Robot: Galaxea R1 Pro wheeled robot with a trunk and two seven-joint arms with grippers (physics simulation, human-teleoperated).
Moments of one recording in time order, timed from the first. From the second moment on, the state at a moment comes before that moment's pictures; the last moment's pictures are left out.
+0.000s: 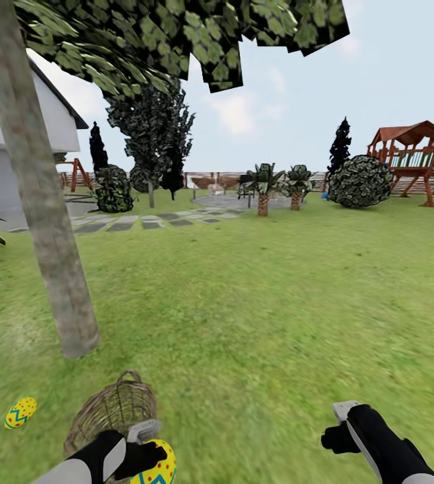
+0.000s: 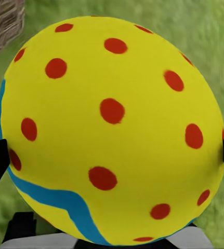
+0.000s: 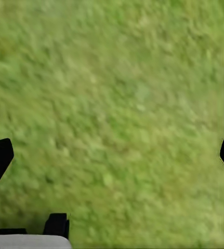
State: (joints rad) left arm -0.61 -0.01 0.44 -0.12 -0.21 0.42 -0.18; right arm -0.46 -0.20 0.05 -0.66 0.09 0.75 0.16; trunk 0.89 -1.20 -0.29
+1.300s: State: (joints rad) left arm -0.61 0.07 0.44 -0.19 -0.21 0.45 -0.32; right arm -0.46 -0.21 0.05 -0.65 0.08 0.72 0.16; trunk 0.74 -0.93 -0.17
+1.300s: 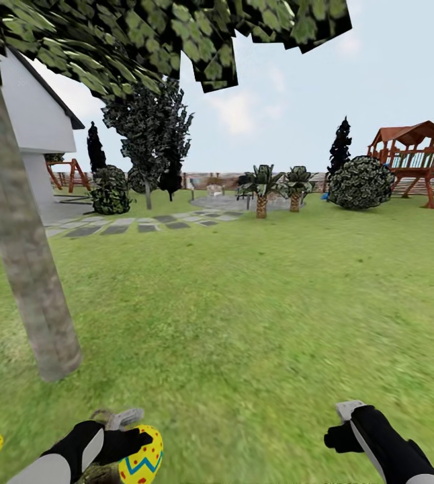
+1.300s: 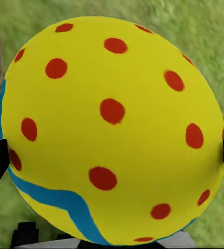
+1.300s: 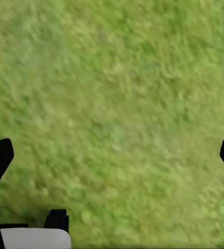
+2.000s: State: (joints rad) left arm -0.61 0.05 0.44 -0.19 -0.20 0.45 -0.25; right arm -0.46 -0.21 0.04 -0.61 0.08 0.72 0.16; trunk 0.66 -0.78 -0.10
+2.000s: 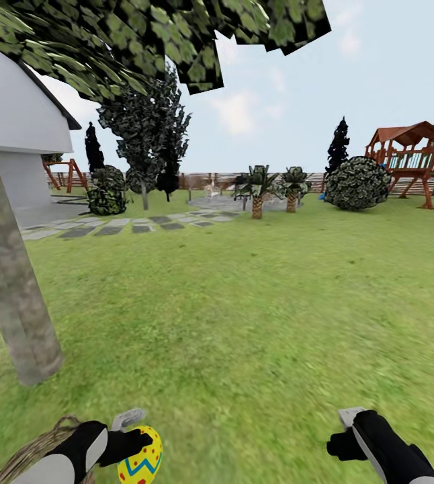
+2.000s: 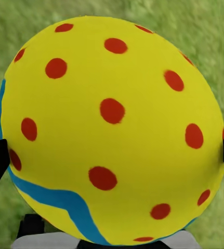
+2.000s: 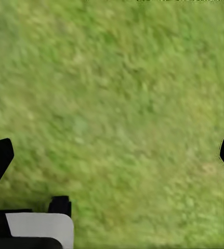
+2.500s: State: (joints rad) left arm -0.61 0.06 0.44 -0.20 -0.21 0.45 -0.26; right arm -0.46 -0.21 0.04 -0.61 0.07 0.72 0.16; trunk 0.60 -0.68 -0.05
